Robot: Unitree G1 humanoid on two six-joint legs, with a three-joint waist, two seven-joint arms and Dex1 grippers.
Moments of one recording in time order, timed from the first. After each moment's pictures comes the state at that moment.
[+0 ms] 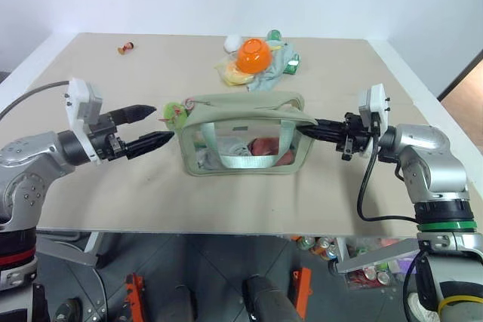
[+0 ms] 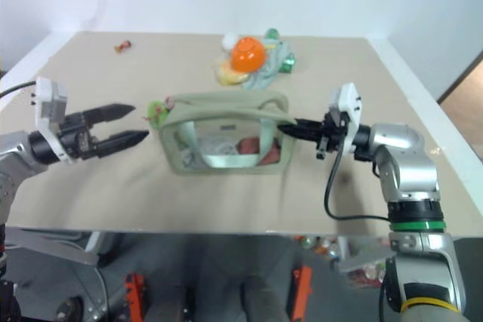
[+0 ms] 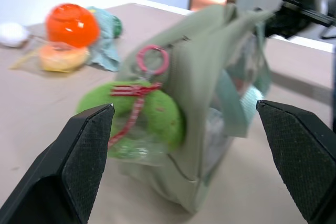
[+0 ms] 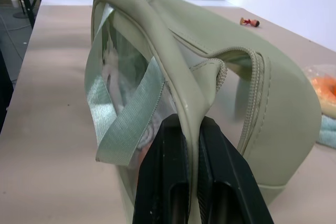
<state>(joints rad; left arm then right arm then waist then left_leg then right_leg) -0.40 0.77 0.30 -0.17 -0.73 0.63 -0.96 -0.63 -0.69 -0.07 0.21 0.45 0.24 1.24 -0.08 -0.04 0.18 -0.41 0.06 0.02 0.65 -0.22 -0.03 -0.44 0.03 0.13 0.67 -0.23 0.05</state>
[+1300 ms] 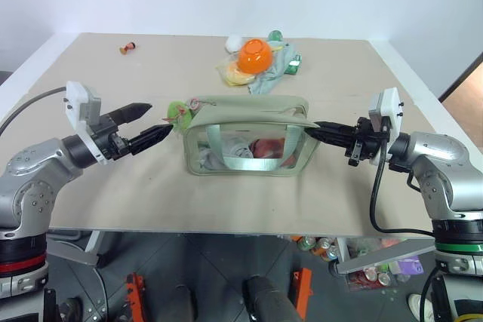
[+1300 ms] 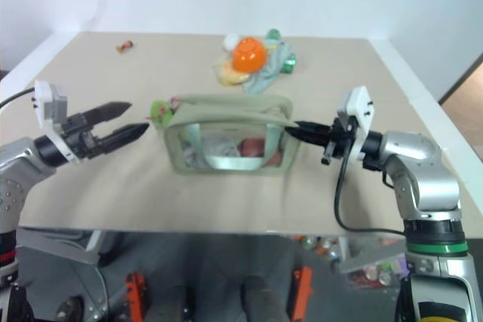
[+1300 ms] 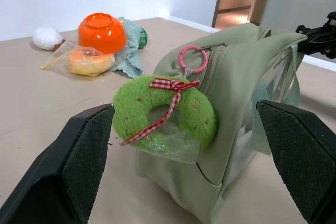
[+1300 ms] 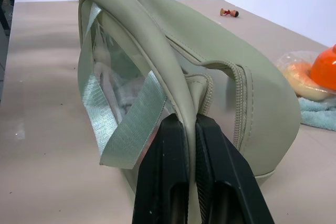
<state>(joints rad) -0.40 0.69 0.31 -0.16 -0.74 0.61 -0.86 -0.52 -0.75 -0.13 -0.01 0.50 0.37 1.12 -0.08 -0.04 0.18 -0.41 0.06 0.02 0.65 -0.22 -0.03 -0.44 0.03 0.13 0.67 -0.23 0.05</state>
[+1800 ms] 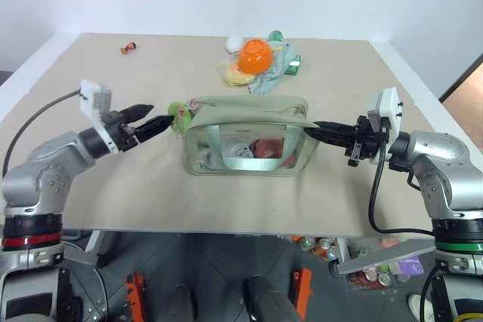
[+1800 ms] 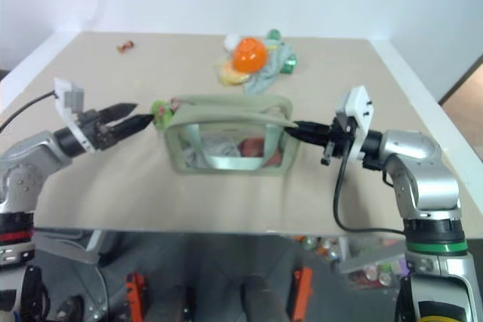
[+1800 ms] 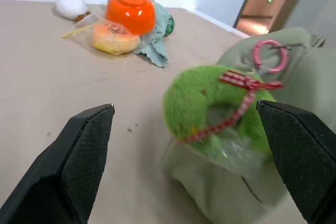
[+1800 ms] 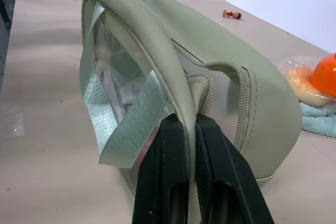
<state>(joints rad) -0.56 0.64 0.23 0.10 -0.68 0.62 -0.82 -0.52 -0.75 -0.12 -0.01 0.48 0.35 1.13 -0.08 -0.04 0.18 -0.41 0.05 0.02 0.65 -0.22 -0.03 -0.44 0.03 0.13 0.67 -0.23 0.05</state>
